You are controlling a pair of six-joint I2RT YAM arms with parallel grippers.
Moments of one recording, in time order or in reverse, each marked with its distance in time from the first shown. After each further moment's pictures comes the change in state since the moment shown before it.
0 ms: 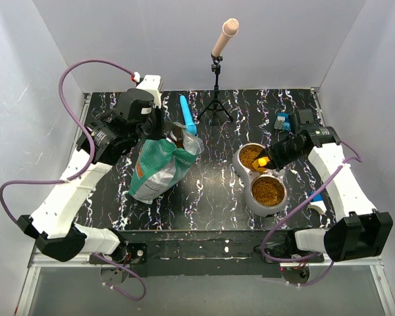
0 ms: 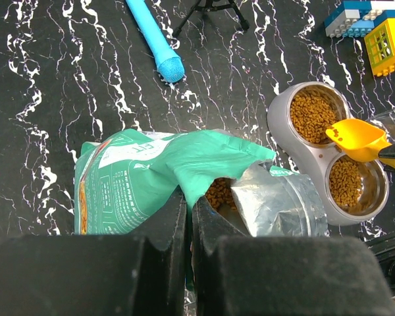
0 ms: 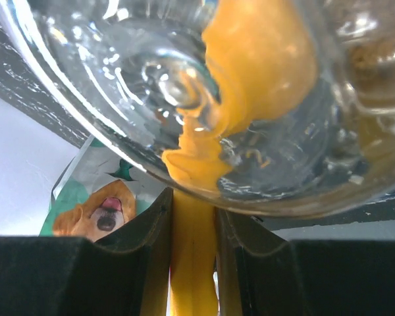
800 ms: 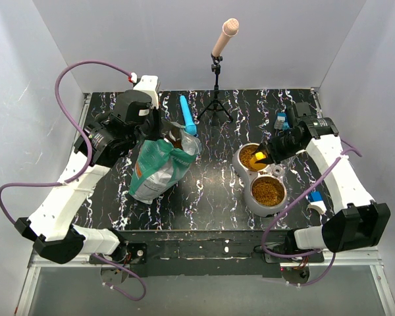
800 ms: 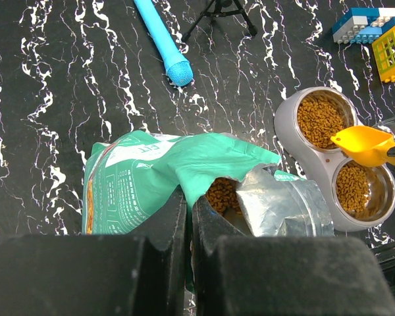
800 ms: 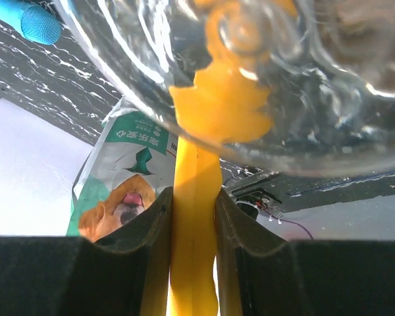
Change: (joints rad) left arm 0.000 -0.027 -0.024 0.014 -0.031 0.008; right arm 0.024 0.099 0.132 -0.091 -0.014 0.083
